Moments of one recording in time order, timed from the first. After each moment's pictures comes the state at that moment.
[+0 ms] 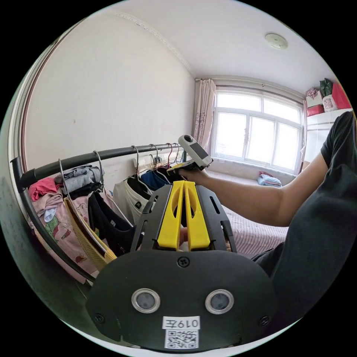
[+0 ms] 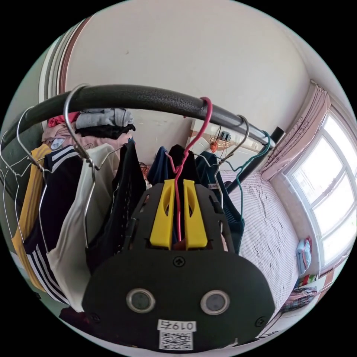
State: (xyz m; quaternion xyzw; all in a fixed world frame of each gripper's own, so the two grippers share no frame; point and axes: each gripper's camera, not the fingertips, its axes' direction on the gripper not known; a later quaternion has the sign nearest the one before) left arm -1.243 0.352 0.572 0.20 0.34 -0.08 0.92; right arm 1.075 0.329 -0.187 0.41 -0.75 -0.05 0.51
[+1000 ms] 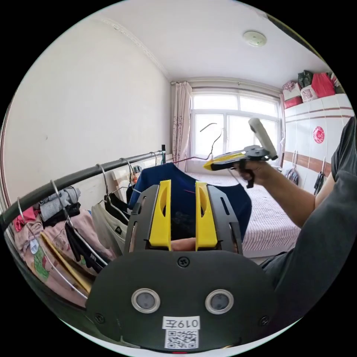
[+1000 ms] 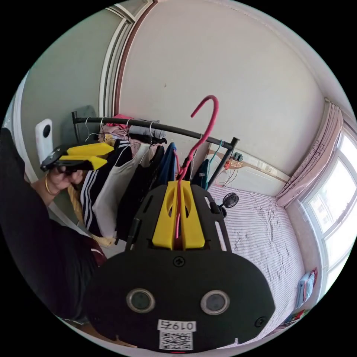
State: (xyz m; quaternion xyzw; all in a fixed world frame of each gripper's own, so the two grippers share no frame) left arm -1.137 0.275 0.619 0.24 0.39 0.00 0.89; right arm 1.160 0.419 0.090 0.52 -0.77 -0.07 0.37
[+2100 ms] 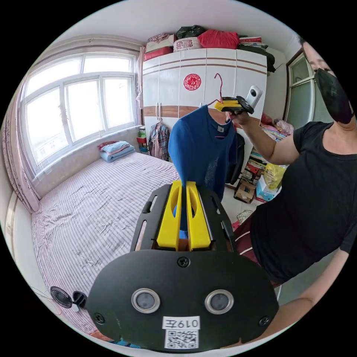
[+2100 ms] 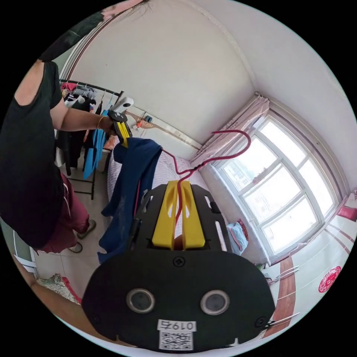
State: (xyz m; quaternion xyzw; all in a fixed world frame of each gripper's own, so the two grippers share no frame) left arm -0.422 -0.009 0.573 0.19 0.71 0.41 0.54; right arm 1.108 0.480 0.748 0.48 -0.62 0.02 0.62
